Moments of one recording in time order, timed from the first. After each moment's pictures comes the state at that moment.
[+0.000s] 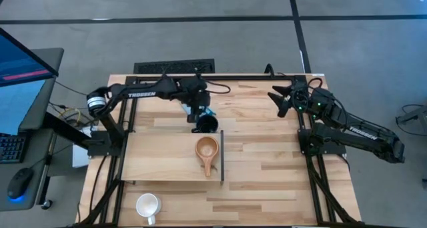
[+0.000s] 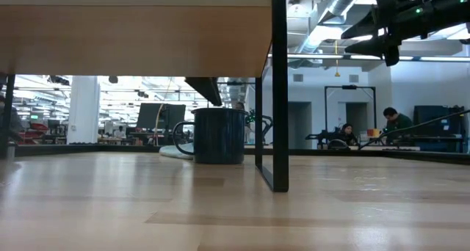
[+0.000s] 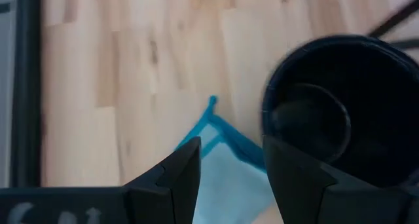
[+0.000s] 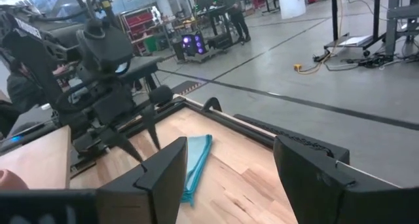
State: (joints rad) left arm 0.38 1.71 1.28 -0.59 0.13 0.51; right arm -0.50 0.44 0.40 -0.05 0.03 0.25
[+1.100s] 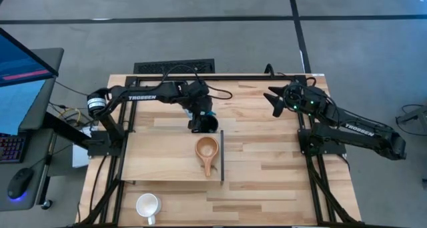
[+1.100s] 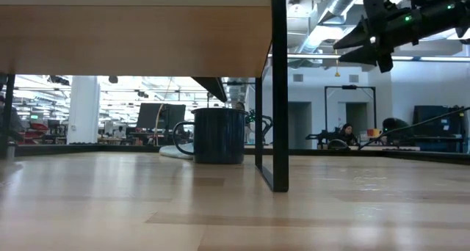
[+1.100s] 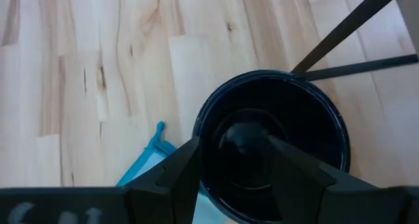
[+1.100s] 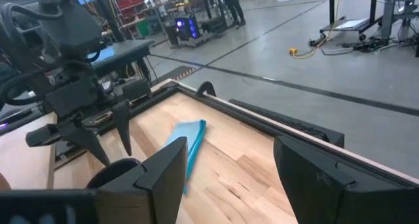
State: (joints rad) left arm 0.33 1.71 1.28 -0.59 0.24 0.43; right arm -0.50 0.55 0.40 -0.02 0.03 0.26
